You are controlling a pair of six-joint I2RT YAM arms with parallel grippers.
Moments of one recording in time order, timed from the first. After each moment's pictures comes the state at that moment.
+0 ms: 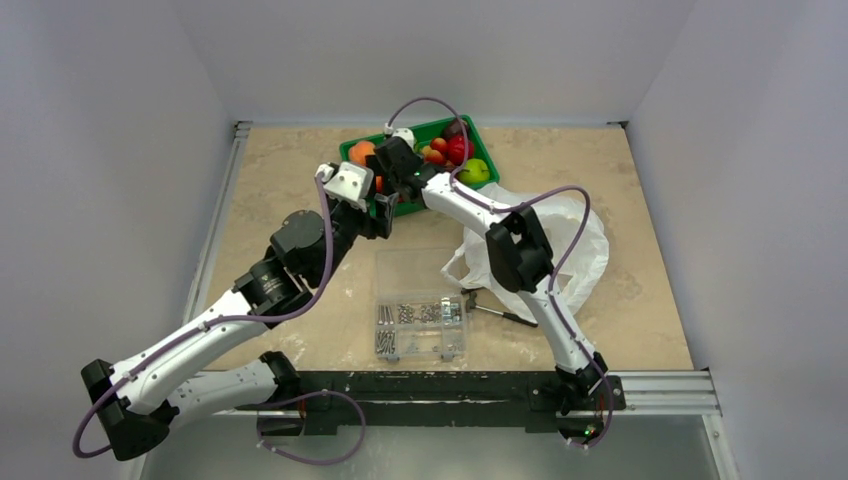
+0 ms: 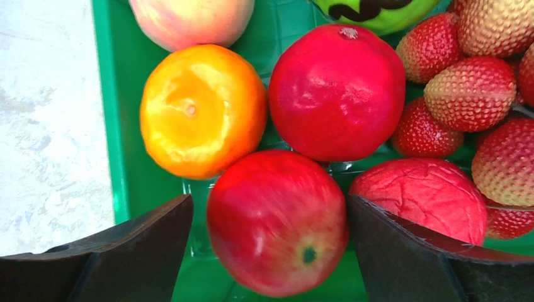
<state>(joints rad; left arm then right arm) -0.86 0.93 0.94 0.02 -0.44 0.03 0.74 2.43 2.14 -0.43 0.30 0.50</state>
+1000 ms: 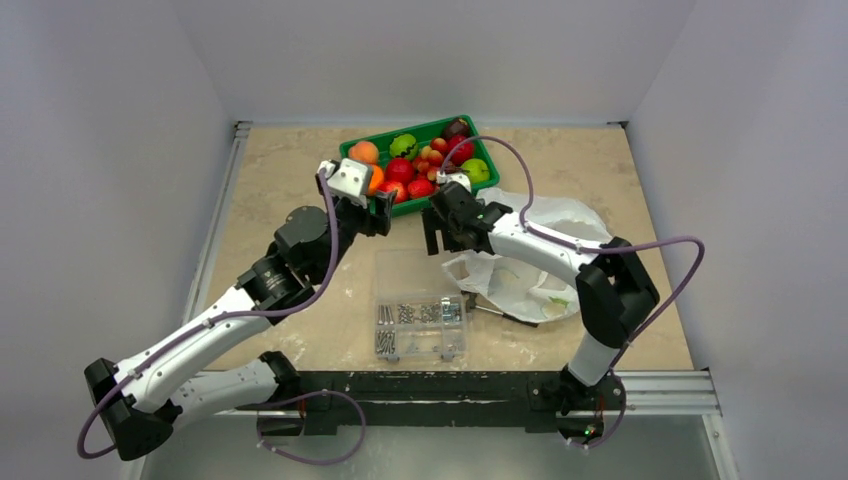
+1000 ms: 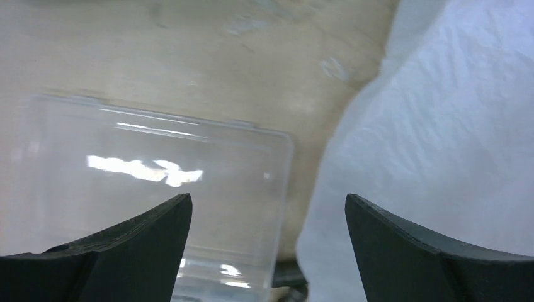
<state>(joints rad) -0.83 0.94 0.94 0.01 -0.44 0.02 0.74 1.70 1.27 -0.48 0.28 0.45</state>
